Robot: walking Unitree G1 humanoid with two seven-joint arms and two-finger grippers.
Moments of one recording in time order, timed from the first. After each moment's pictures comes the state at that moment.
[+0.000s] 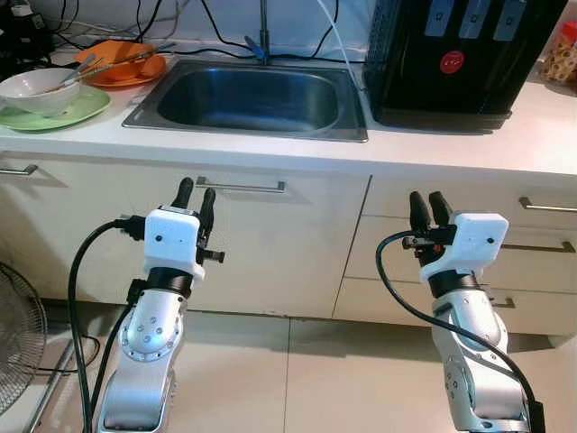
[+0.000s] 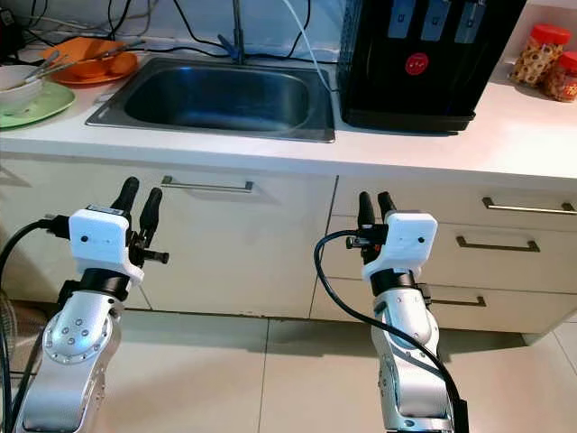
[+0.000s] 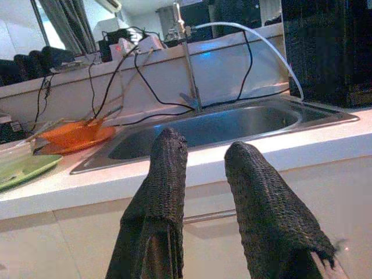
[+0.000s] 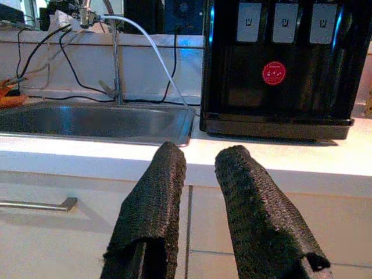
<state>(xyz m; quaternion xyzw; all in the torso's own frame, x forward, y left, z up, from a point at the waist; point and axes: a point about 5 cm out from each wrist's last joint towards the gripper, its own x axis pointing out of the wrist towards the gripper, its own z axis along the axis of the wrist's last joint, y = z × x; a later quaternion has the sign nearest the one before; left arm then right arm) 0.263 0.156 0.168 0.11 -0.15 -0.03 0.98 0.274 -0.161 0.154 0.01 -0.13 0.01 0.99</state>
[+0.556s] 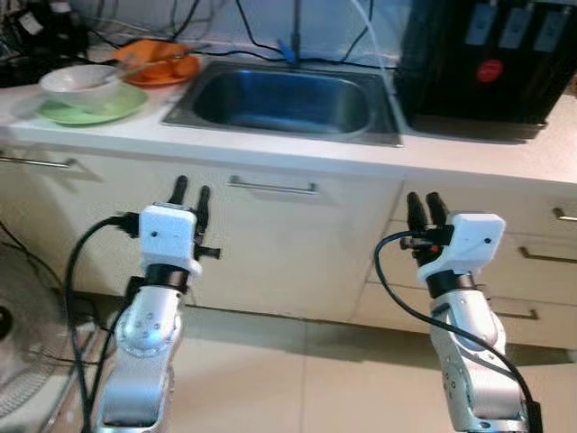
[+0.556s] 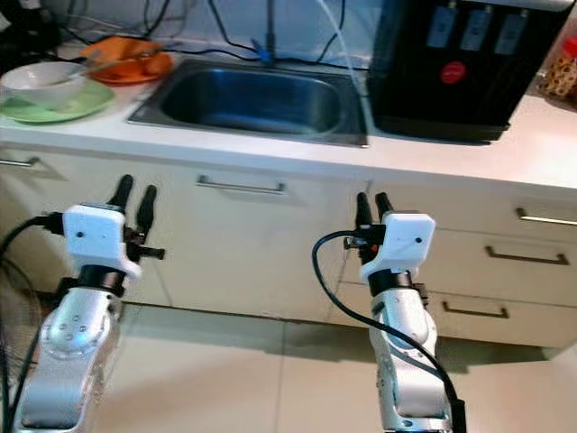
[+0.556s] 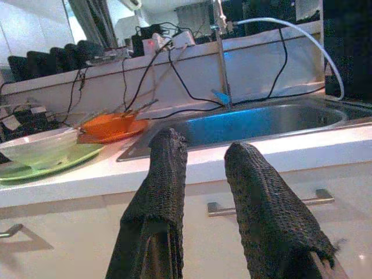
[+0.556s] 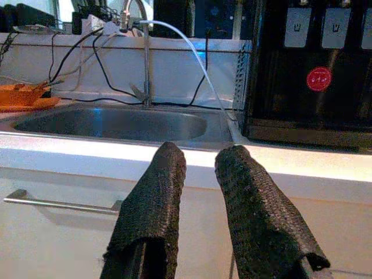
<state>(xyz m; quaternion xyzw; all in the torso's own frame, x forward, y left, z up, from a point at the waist) 0.265 0.157 0.170 0.10 -0.14 -0.02 0.98 0.274 -0.160 0.153 0.01 -0.12 0.01 0.99</state>
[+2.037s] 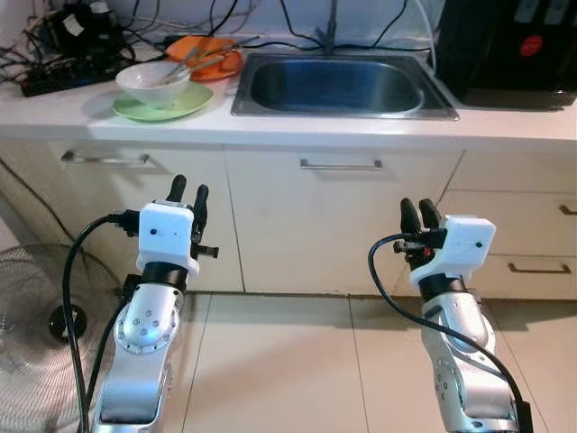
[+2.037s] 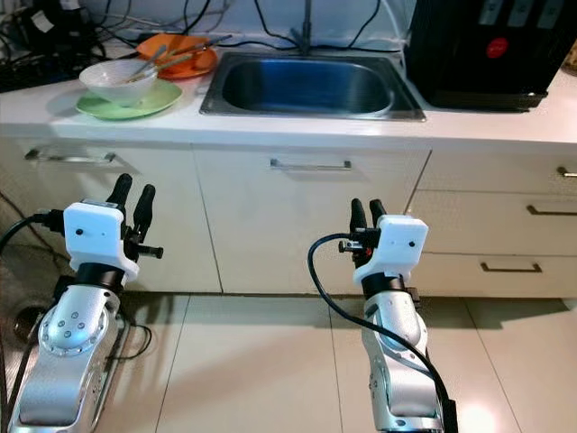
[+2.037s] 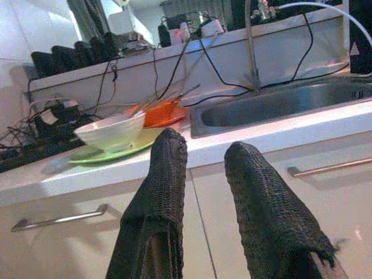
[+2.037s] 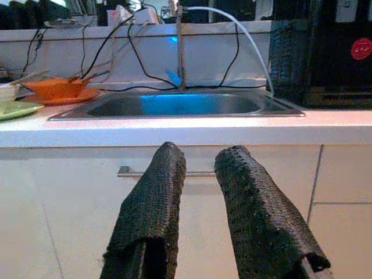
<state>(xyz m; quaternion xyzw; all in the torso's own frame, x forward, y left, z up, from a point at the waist) 0.267 0.162 0.172 0.11 -0.14 -0.01 0.98 0.275 -0.153 0.144 0.04 -0.11 0.01 0.99</state>
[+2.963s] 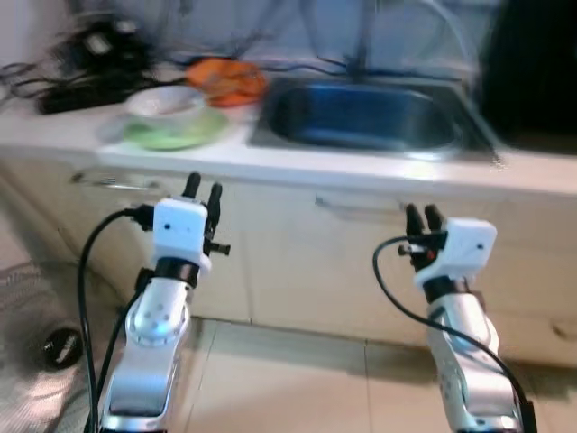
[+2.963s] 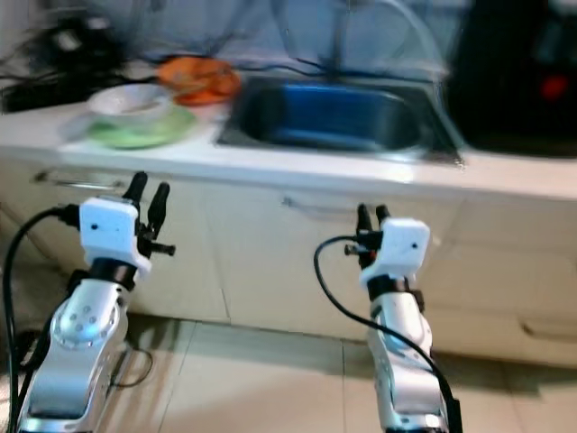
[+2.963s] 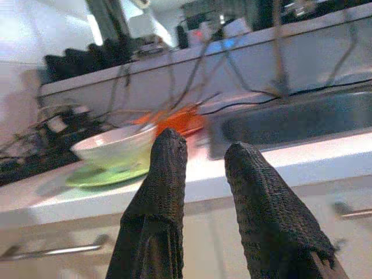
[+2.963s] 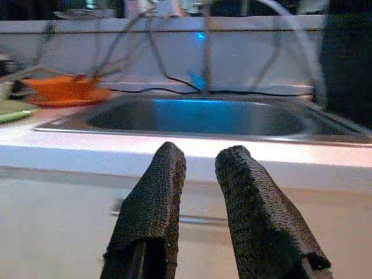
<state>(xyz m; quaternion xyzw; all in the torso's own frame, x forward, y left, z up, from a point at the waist) 0.272 0.154 0.172 0.11 -0.13 -0.03 0.98 0.278 -0.154 0.137 0.02 -0.09 0.00 1.00</state>
